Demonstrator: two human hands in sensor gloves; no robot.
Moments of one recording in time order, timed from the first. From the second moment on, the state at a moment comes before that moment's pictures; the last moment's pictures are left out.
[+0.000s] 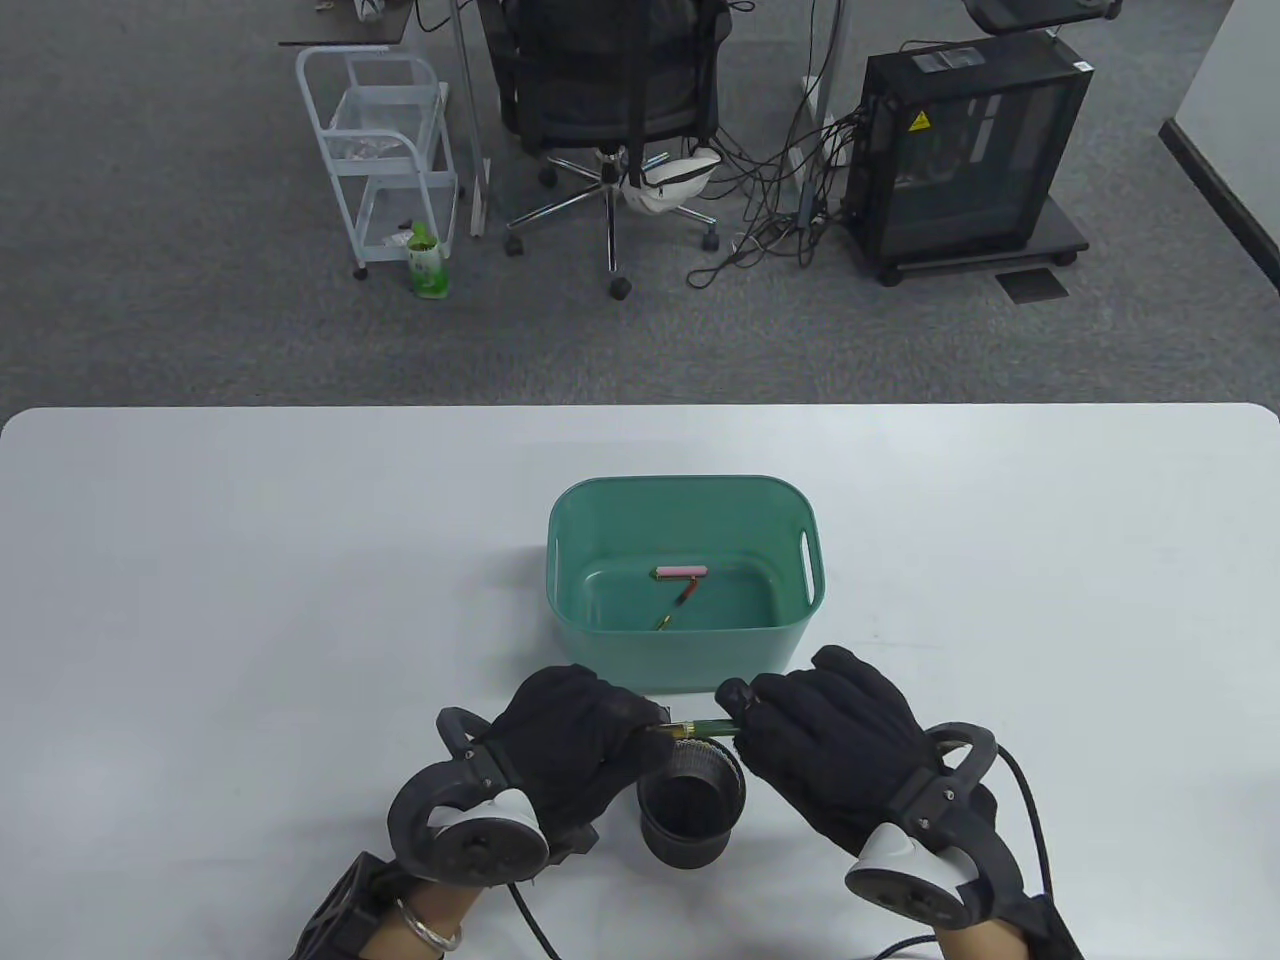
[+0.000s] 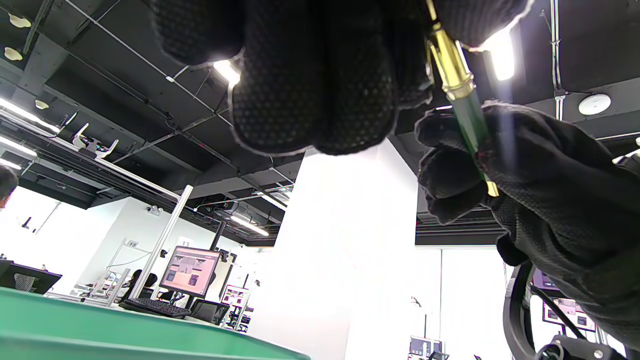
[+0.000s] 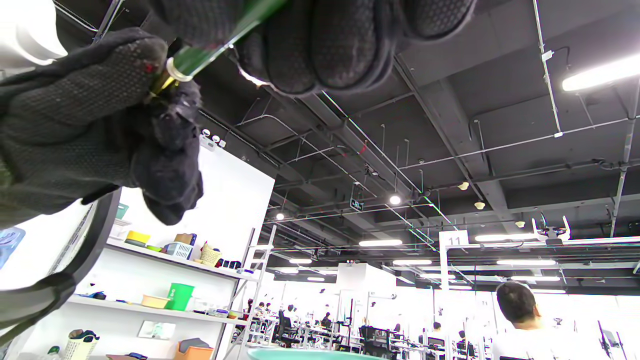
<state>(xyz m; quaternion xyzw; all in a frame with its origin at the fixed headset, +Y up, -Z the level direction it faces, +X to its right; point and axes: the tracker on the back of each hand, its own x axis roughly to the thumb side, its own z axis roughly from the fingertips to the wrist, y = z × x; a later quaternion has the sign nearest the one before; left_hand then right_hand) -0.124 -0.611 -0.228 0.29 -0.40 0.24 0.84 0.137 -0.604 -0.208 0.33 -0.40 0.85 0.12</state>
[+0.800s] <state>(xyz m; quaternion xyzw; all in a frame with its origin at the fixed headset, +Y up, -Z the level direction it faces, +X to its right) -0.121 -0.612 -0.227 0.28 -0.40 0.22 0.84 0.138 -0.604 -0.209 0.33 -0.40 0.85 0.11</state>
